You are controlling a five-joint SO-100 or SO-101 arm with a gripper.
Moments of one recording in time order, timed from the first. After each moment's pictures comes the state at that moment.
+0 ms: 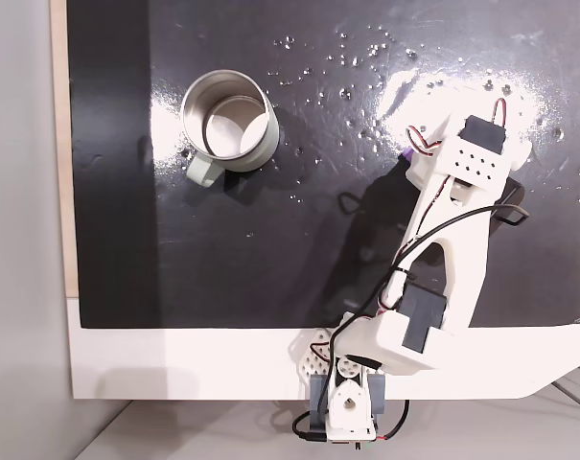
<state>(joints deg) 22.4 75.1 83.5 74.6 20.0</state>
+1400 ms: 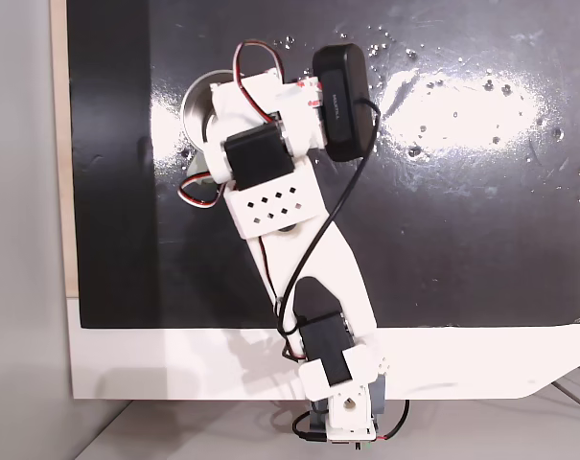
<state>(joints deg) -19.0 84.1 56.2 86.9 6.0</state>
